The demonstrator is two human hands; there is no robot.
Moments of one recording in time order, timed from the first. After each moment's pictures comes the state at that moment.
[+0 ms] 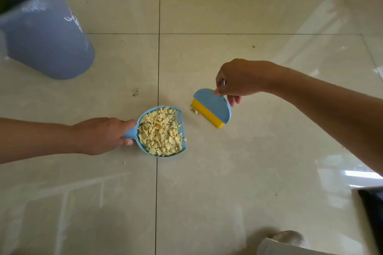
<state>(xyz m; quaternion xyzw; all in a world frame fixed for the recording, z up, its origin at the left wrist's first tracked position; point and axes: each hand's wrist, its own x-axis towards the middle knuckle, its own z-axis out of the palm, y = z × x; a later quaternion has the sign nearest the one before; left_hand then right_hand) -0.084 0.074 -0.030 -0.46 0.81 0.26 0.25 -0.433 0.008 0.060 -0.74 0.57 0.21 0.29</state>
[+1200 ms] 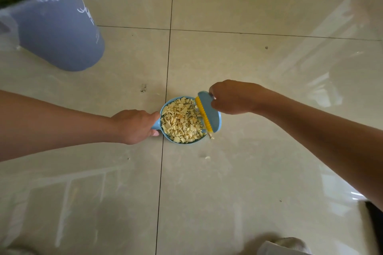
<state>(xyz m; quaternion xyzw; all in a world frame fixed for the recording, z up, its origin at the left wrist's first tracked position) -0.131 0.063 -0.052 -0.47 0.81 0.24 0.27 -0.396 0.027 0.028 -0.76 0.55 0.21 0.26</state>
